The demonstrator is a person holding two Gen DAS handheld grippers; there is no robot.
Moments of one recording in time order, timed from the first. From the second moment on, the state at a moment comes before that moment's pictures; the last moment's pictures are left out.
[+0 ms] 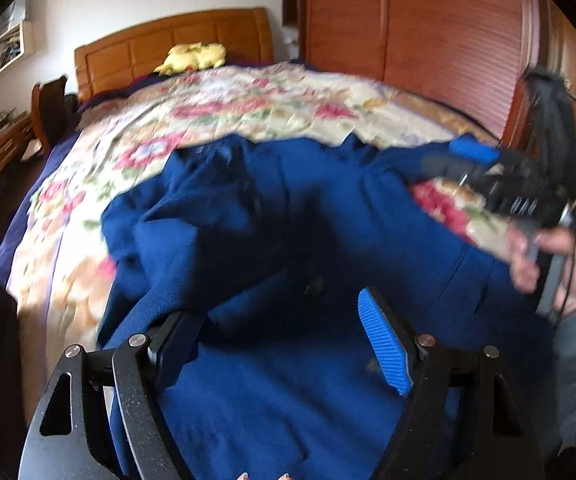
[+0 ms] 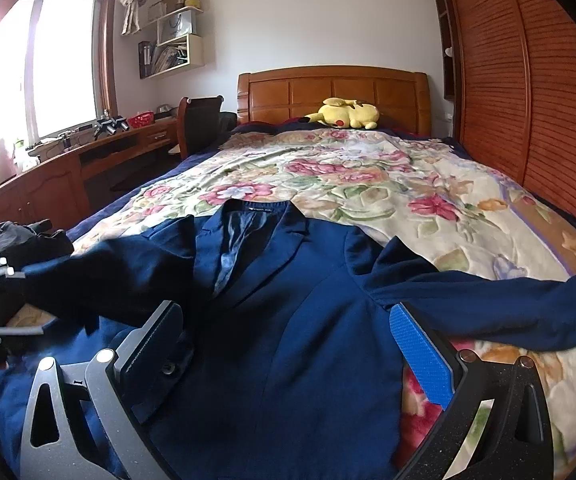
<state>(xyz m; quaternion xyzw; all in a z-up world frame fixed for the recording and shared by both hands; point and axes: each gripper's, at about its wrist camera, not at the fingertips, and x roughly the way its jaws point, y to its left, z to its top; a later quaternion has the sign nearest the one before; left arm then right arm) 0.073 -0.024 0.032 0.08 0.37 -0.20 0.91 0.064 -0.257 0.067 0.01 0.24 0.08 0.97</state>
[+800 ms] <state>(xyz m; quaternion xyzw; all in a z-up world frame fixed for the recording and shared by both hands) 0.009 0.090 0.052 0.01 0.28 -0.10 0.95 0.054 -0.187 0.067 -0.05 0.26 0.17 0.95</state>
